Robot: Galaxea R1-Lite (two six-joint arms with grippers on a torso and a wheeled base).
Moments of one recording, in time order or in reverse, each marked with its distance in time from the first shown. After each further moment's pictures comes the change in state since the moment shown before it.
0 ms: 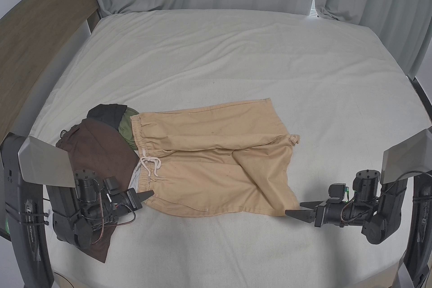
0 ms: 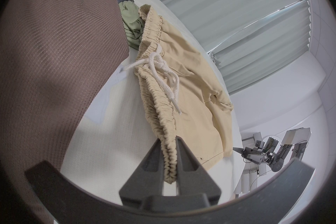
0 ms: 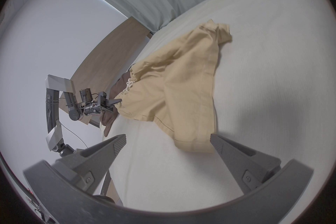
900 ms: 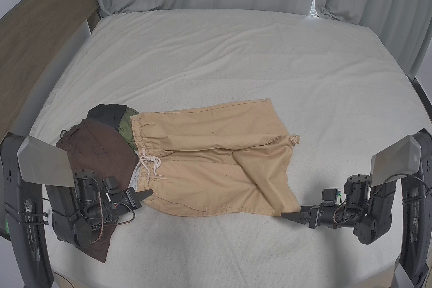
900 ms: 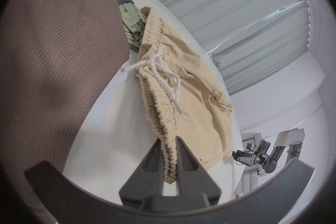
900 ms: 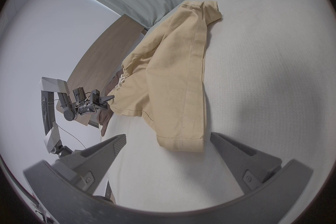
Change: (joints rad) left arm 0.005 -0.003 -0.001 0.000 0.000 0.000; right arm -0.009 0.126 -0.082 -0.001 0.020 0.027
